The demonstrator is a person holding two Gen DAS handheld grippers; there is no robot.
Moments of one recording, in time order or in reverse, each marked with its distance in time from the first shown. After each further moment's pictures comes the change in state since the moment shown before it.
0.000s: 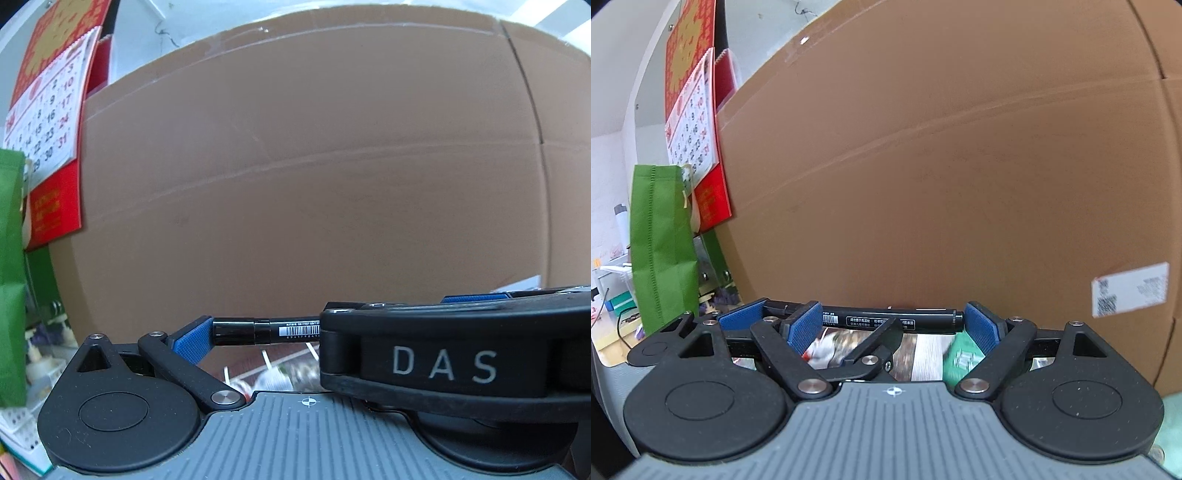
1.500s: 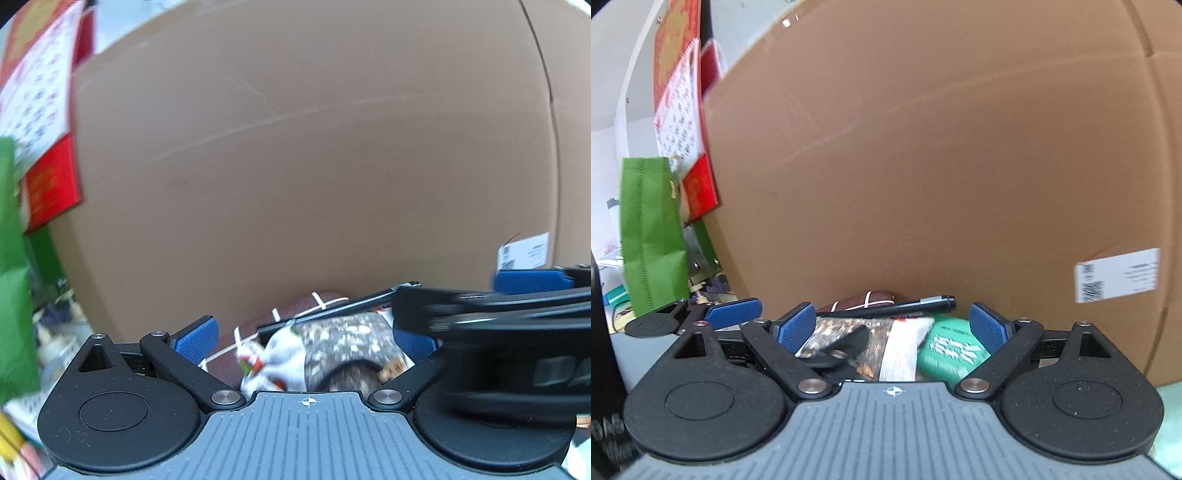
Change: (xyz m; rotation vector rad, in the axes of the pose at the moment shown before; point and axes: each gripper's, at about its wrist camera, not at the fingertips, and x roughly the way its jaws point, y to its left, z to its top) left arm 0.001 0.015 -0.022 0.023 0.157 0.010; right arm -0.041 -0.021 -0.014 0.022 0.024 -0.007
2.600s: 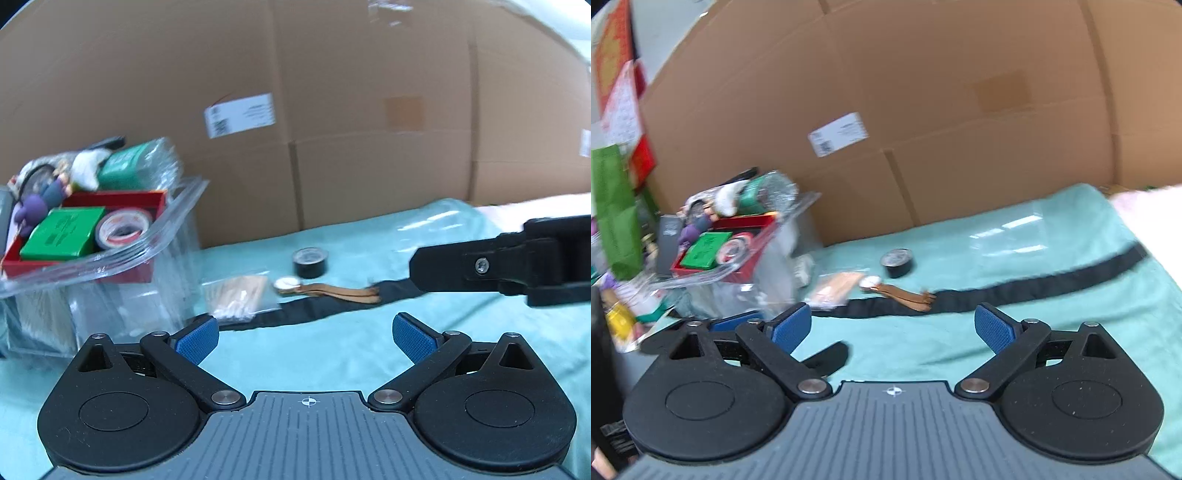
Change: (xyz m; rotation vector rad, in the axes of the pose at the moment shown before) left arm -0.098 -0.222 -0.143 0.036 0.149 -0.288; right arm -0.176 -0.153 -0.117 0.116 0.156 -0.145
